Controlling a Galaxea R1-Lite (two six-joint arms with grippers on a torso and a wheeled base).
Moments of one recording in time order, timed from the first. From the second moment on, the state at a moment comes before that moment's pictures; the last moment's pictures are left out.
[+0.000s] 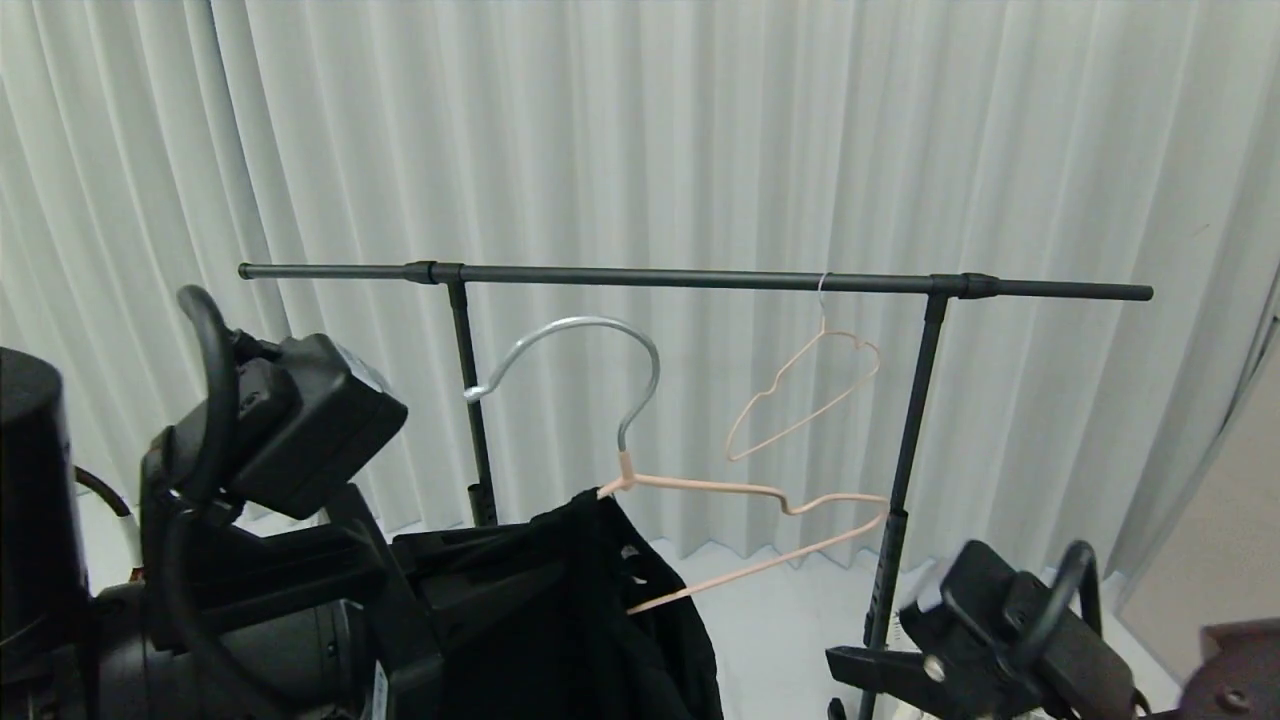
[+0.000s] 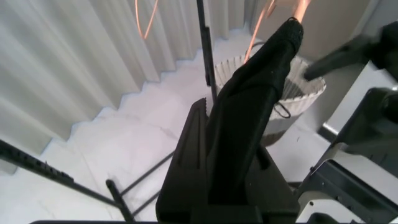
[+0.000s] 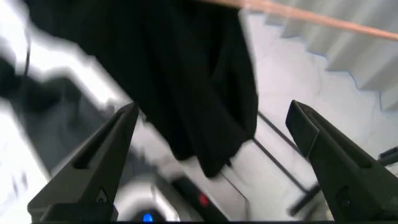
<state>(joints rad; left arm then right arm) -0.83 1.20 -0.70 -0.13 -0.02 0.02 1.33 1.46 -0.63 -0.37 -0.36 0.45</state>
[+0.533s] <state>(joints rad) -0.83 1.15 -0.73 -0.13 -0.03 0.03 1.24 1.67 -0.81 -0.46 -0.43 0.53</state>
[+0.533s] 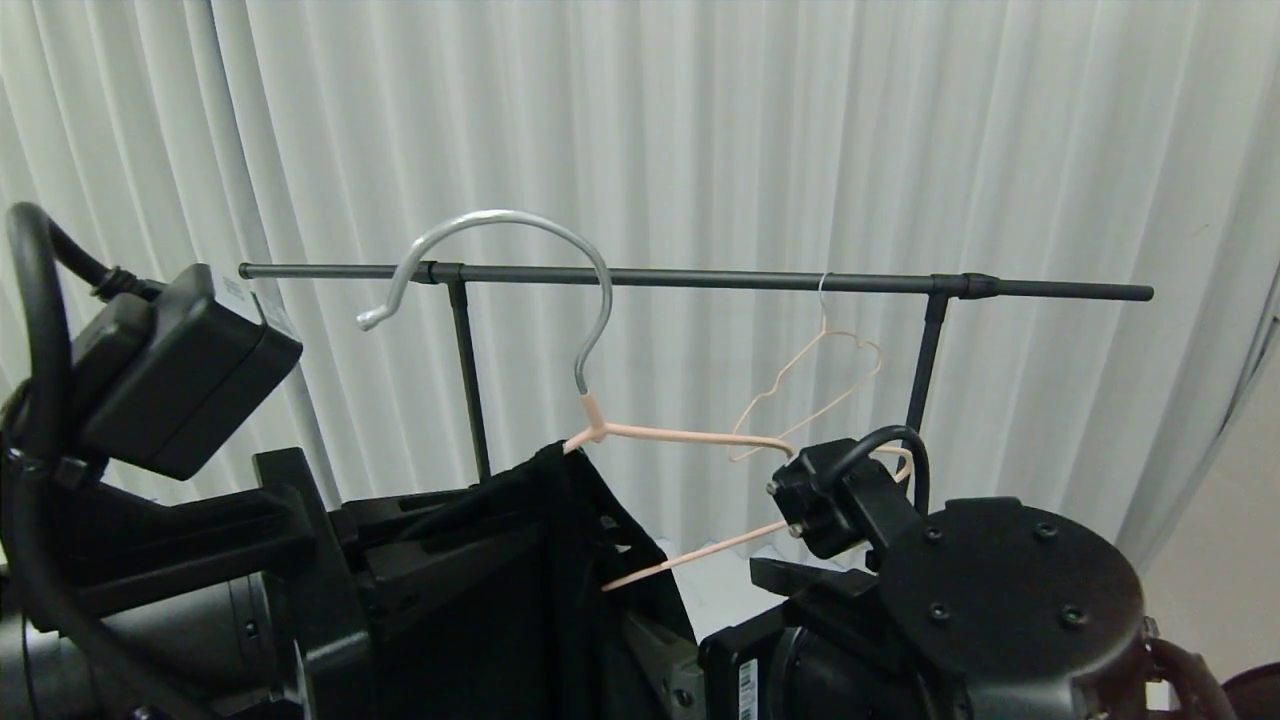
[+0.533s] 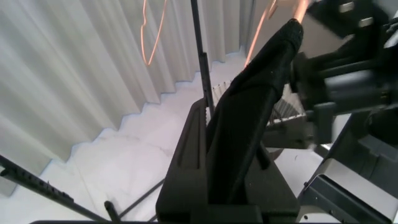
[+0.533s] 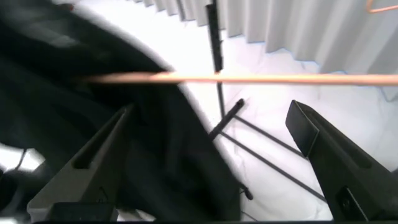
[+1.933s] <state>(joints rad) -0.76 1.10 -0.62 -0.13 -0.01 0.12 0.95 1.58 -0.62 -0.34 -0.53 0.38</state>
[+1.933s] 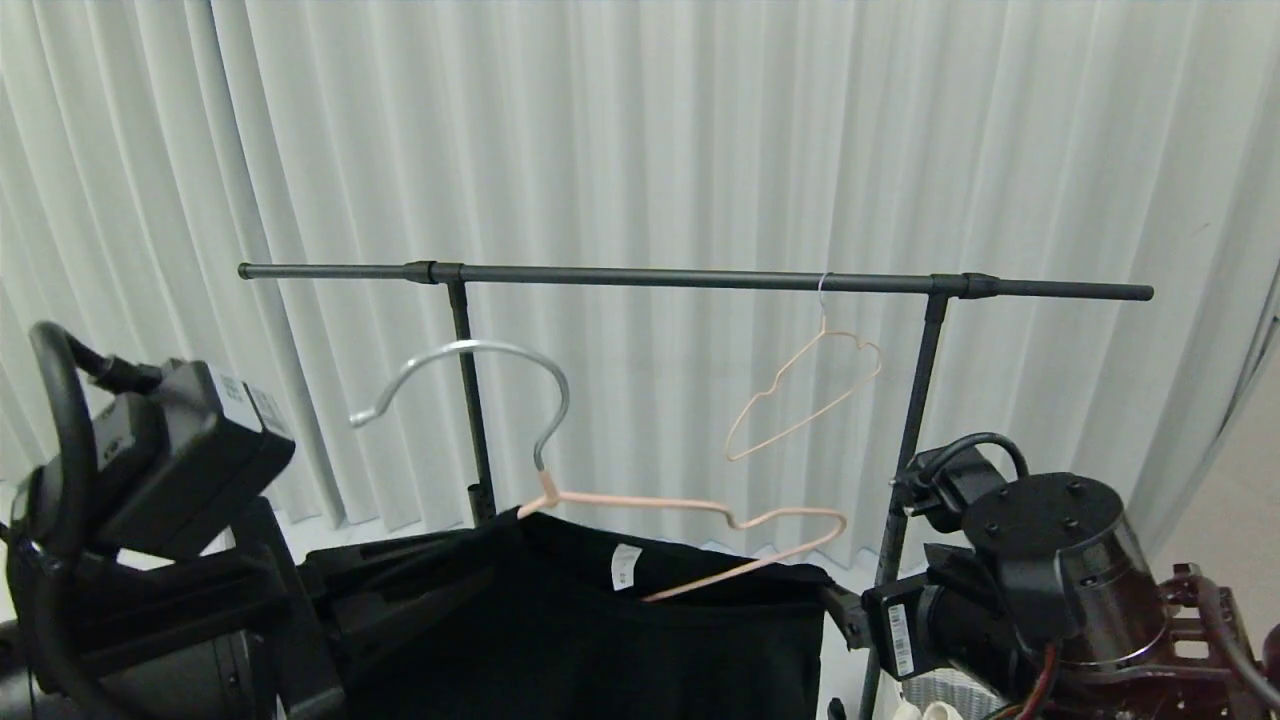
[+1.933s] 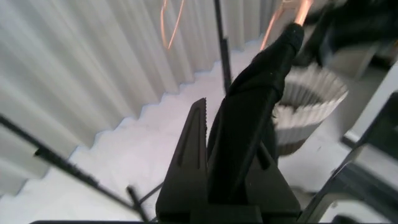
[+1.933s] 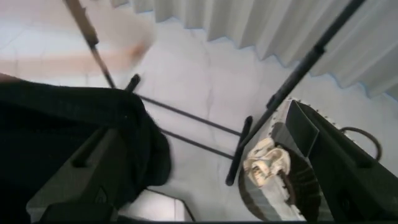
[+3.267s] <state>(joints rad) -0.81 1.20 -0.58 -0.19 0.00 -0.08 1.15 1.27 -0.56 -0.29 -0.32 0.05</state>
